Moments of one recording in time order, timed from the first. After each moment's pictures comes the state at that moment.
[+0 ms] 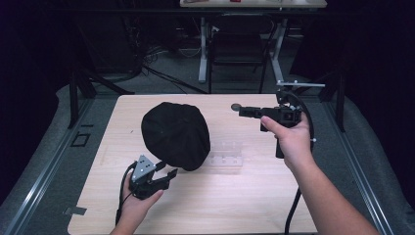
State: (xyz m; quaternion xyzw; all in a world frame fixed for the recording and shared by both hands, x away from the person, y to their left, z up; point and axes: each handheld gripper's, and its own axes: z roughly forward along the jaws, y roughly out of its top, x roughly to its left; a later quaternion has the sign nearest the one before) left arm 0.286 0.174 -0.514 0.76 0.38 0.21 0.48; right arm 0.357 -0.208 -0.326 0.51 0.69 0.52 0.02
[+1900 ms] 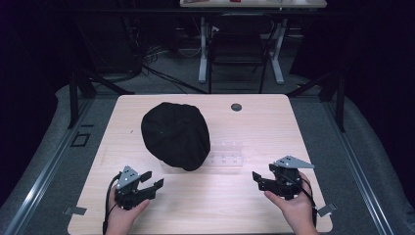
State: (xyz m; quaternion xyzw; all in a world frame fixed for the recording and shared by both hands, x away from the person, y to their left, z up) left arm 0.272 0.211 -0.542 0.75 0.44 0.18 0.46; right arm 0.269 -0.232 -0.492 0.51 0.74 0.39 0.19
